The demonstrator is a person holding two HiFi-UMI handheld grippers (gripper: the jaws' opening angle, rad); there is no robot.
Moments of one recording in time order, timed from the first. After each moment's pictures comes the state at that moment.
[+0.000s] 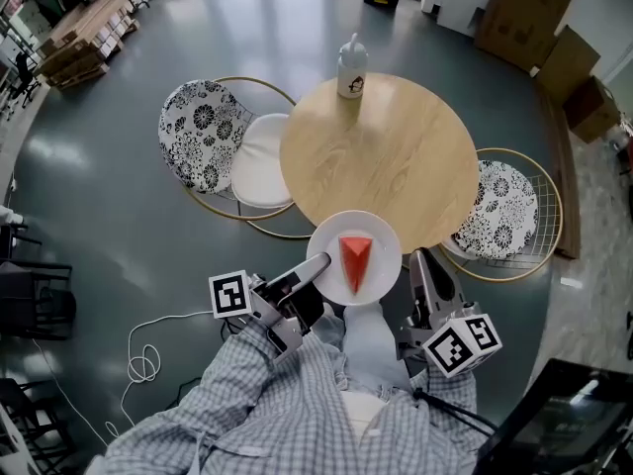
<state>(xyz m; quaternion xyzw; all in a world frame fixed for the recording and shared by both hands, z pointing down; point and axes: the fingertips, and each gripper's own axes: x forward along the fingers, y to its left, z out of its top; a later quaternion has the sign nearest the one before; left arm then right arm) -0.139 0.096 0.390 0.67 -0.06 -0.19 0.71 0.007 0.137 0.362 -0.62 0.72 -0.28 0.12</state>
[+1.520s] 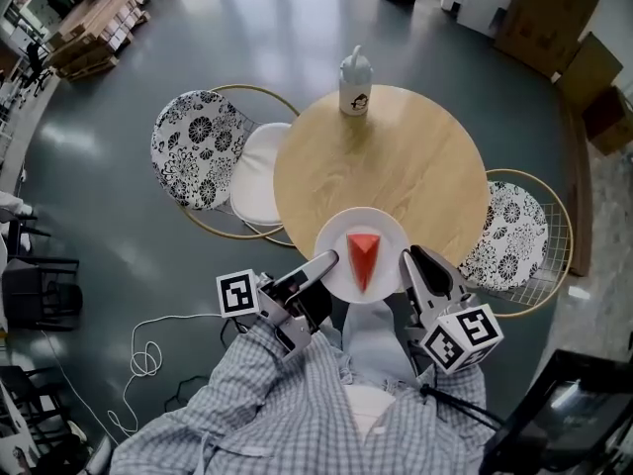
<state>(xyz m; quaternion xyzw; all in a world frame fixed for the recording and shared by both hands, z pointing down) -0.078 0.016 0.399 0.66 -0.08 -0.21 0.72 0.041 0.044 0.385 -0.56 0.78 -0.27 0.00</state>
